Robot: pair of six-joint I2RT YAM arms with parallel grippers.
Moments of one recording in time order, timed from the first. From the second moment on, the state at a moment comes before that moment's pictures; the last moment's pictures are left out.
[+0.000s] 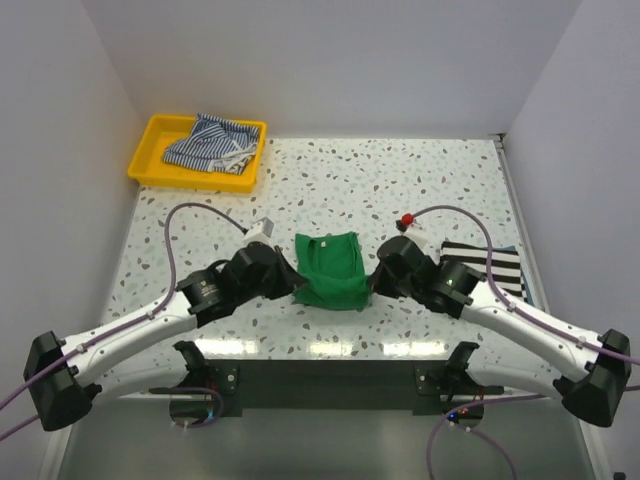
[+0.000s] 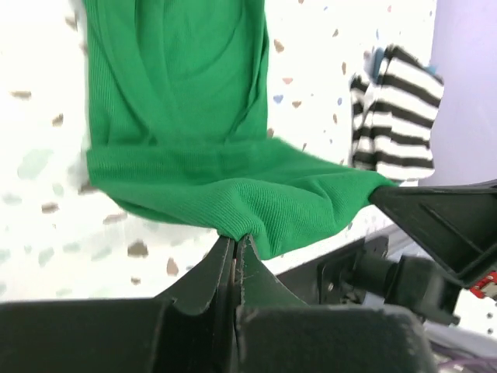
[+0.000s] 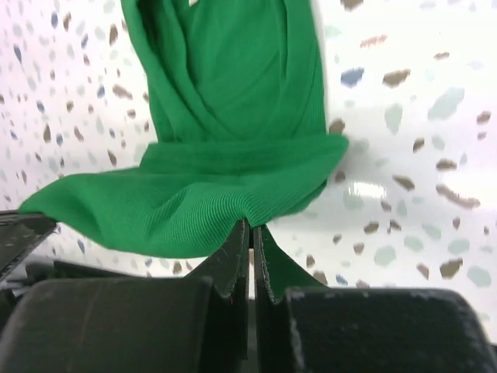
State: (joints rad) left arm -0.95 0.96 0.71 -0.42 -0.20 -1.11; right arm 0.95 0.99 0.85 -0.73 0.34 1.06
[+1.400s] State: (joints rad) left arm -0.60 1.70 0.86 0.05 -0.08 -0.76; right arm 0.57 1.77 1.06 -0.36 0.11 0.62
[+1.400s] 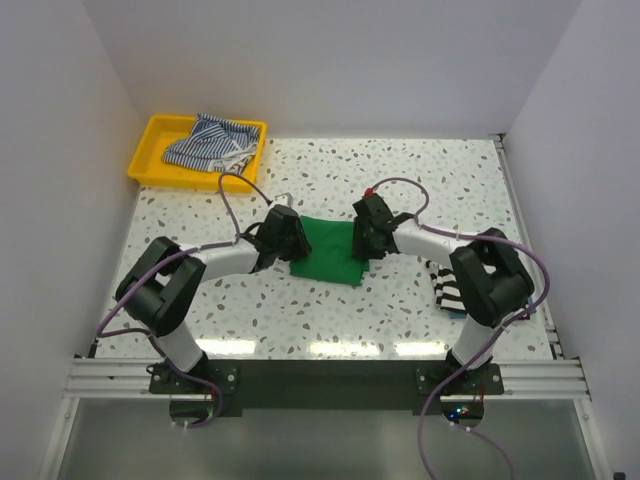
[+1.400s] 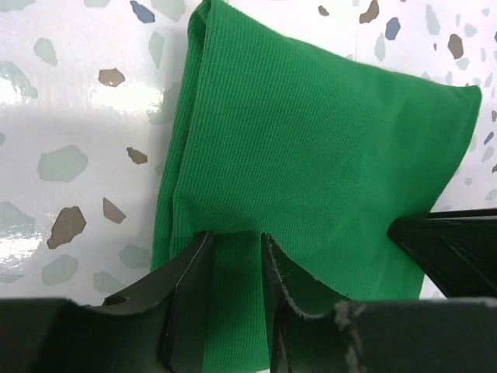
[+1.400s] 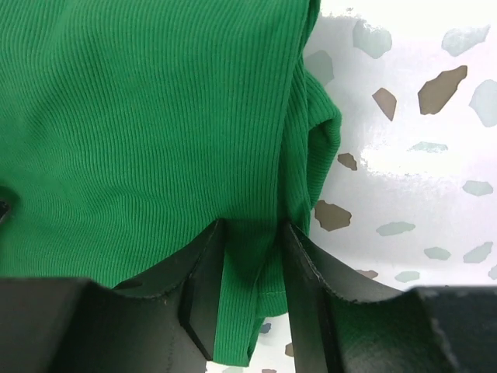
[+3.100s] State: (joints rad) left arm -0.67 1.60 0.69 0.20 0.01 -0.84; right arm 0.47 1.70 0.83 0.00 -0.12 0.75
